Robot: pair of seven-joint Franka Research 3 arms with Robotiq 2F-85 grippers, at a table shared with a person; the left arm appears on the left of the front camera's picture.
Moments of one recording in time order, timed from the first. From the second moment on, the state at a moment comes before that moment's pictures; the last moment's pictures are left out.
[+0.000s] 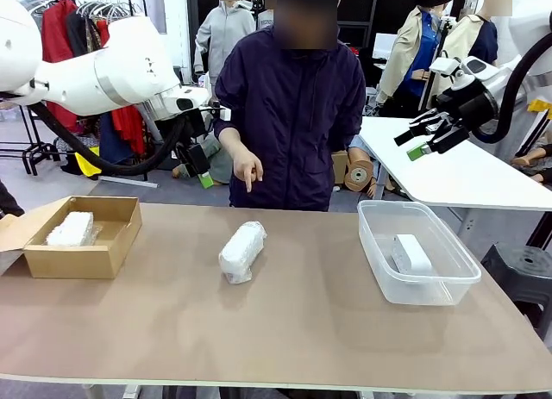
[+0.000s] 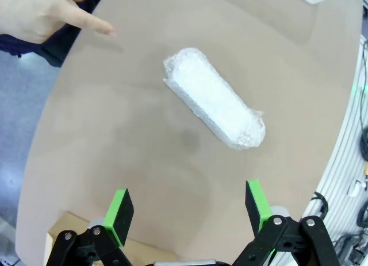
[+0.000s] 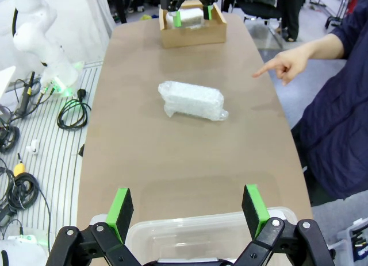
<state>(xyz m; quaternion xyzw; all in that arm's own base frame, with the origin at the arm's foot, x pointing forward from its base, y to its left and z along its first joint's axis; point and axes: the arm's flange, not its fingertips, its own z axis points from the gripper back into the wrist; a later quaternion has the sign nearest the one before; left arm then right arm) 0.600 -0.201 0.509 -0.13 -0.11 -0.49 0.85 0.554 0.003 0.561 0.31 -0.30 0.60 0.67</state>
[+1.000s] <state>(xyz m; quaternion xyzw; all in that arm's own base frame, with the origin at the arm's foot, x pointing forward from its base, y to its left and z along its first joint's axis) 0.588 -0.334 0.397 -0.02 -0.08 -0.24 0.97 0.554 0.003 0.561 0.31 -0.30 0.60 0.67</state>
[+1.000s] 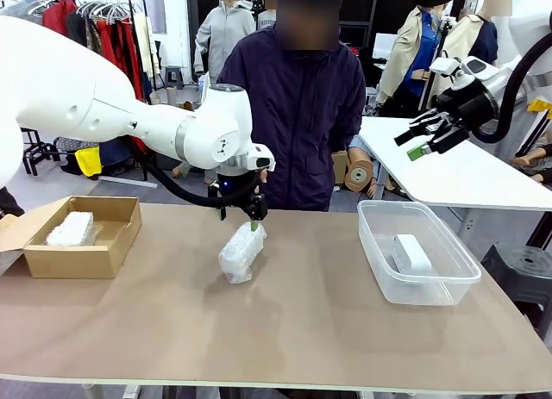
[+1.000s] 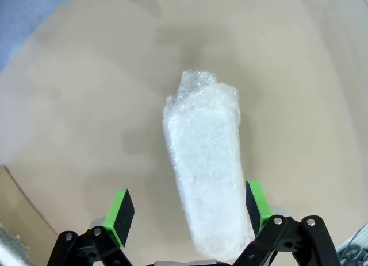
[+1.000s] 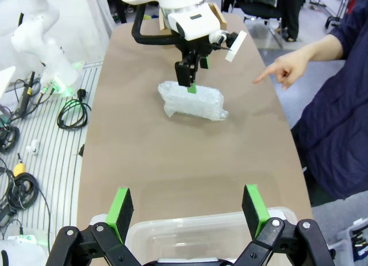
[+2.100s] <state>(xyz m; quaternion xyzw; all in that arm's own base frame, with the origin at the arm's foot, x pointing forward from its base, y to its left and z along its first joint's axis) 0.565 -0.345 0.326 -0.03 -0.06 -0.23 0.97 0.554 0.003 0.561 0.31 -0.30 0.60 0.67</state>
